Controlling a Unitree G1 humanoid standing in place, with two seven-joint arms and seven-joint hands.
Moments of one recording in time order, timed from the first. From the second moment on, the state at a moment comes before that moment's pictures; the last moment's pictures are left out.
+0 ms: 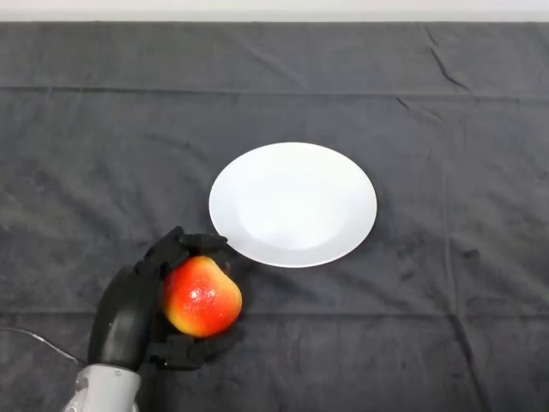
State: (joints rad) left arm -0.06 0.36 -0.30 0.18 0.20 -0.25 0.34; right arm -0.57 -0.37 -0.80 1.19 0.84 0.30 0.58
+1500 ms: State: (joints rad) left arm -0.55 0.22 -0.51 0.69 0.16 -0.32 0.42; right arm -0.57 -0.37 -0.80 1.18 0.84 0.30 0.58
